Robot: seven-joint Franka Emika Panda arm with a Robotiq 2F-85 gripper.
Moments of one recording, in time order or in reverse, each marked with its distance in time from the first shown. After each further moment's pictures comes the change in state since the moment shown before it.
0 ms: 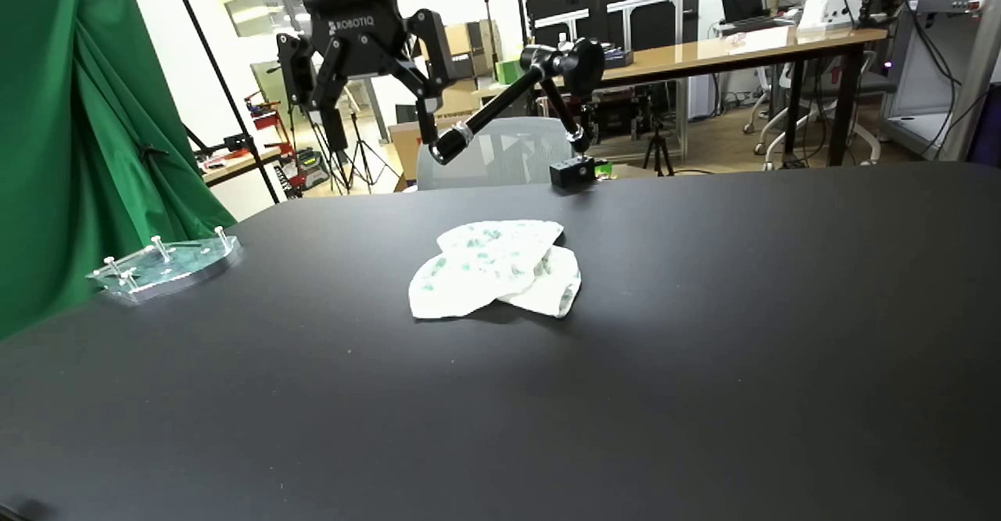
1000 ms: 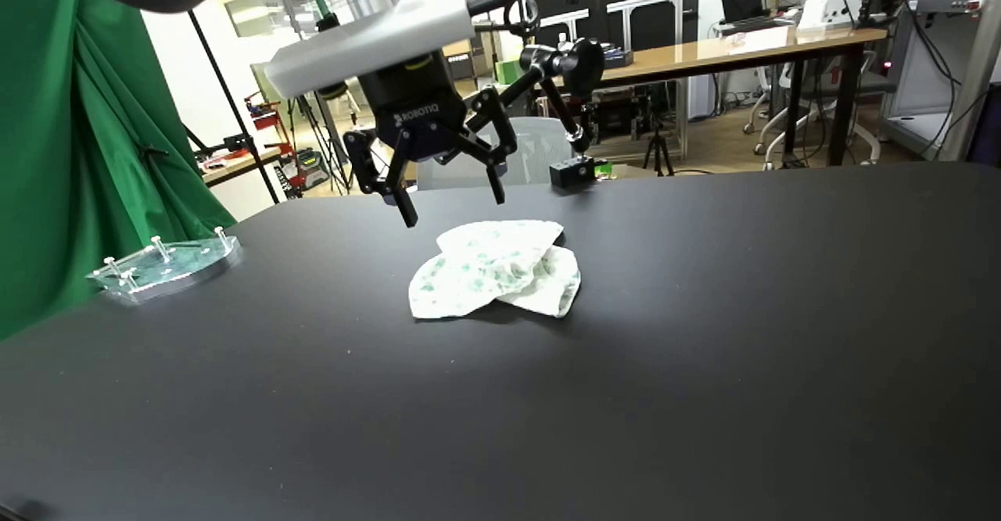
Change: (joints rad) arm -0.009 0.147 -0.062 -0.097 -0.233 0.395 -0.014
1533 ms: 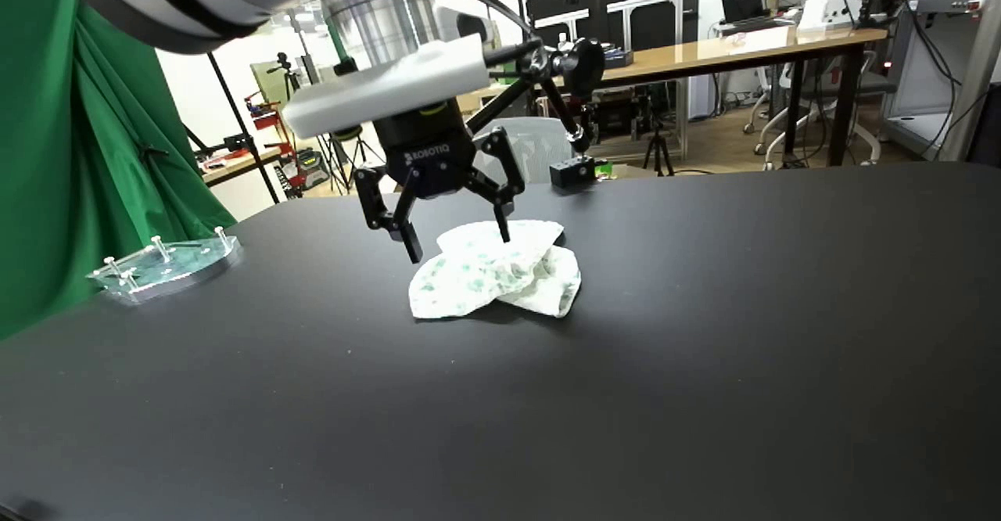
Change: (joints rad) arm -0.008 0.078 0.001 0.017 -0.001 -0.004 -0.015
